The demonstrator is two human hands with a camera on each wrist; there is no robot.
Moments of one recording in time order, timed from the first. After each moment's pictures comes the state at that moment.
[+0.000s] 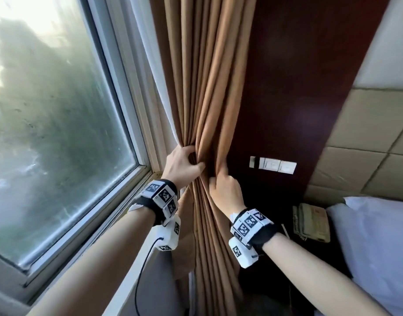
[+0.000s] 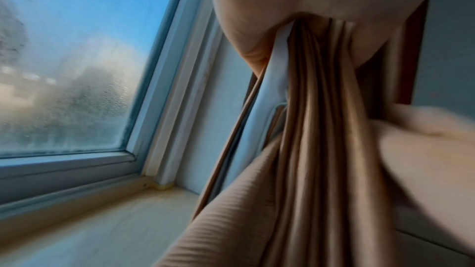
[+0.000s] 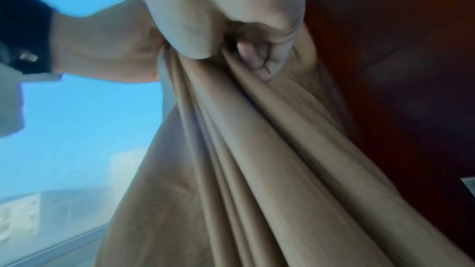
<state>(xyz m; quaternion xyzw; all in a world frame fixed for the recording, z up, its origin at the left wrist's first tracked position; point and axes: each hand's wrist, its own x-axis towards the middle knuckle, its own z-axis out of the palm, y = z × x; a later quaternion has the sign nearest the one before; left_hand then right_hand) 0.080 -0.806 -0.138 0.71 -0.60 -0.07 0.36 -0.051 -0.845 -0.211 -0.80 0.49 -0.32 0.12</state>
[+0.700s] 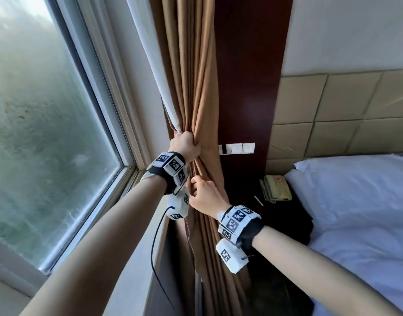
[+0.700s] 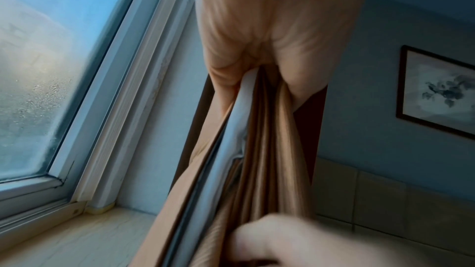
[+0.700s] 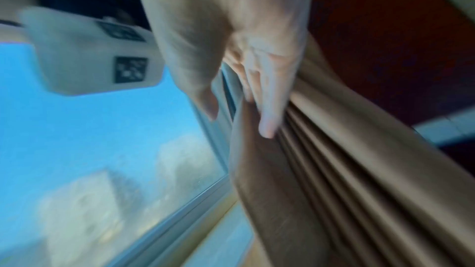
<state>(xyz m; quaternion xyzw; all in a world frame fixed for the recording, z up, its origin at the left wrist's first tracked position) 0.064 -0.767 -0.113 0.71 -0.67 -0.07 0.21 -0.028 -0.697 -0.206 -0.77 0.51 -0.30 0.24</state>
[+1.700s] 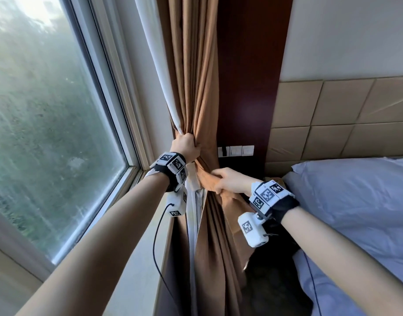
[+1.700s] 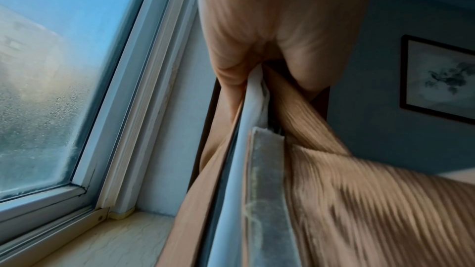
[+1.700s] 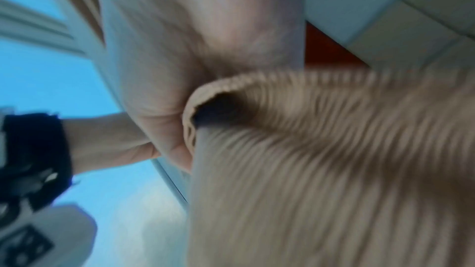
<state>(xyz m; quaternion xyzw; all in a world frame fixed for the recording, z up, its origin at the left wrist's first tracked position) 0.089 -0.764 -0.116 0.69 -0.69 -0.05 0.21 -0.072 -0.719 -0.172 -0.73 0.52 -0.17 0.42</state>
